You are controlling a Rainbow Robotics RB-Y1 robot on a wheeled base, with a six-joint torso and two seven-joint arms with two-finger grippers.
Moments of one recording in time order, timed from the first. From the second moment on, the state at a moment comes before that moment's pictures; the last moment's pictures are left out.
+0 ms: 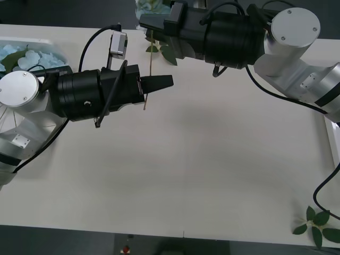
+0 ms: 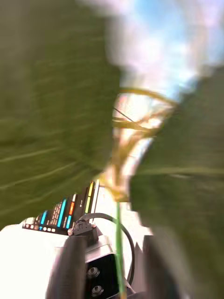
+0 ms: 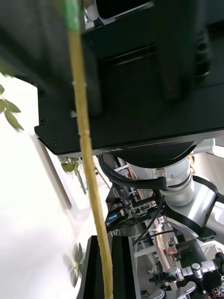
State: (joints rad) right arm -0.90 -0.69 0.65 -1.53 -2.20 0.50 1.66; left arm -0.44 0.58 -0.29 -1.69 2.07 0.89 -1.97
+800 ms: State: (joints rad) right arm -0.89 -0.71 0.64 -1.53 -2.20 0.59 1.66; left arm -0.44 0.58 -0.25 -1.69 2.09 0.94 -1.98
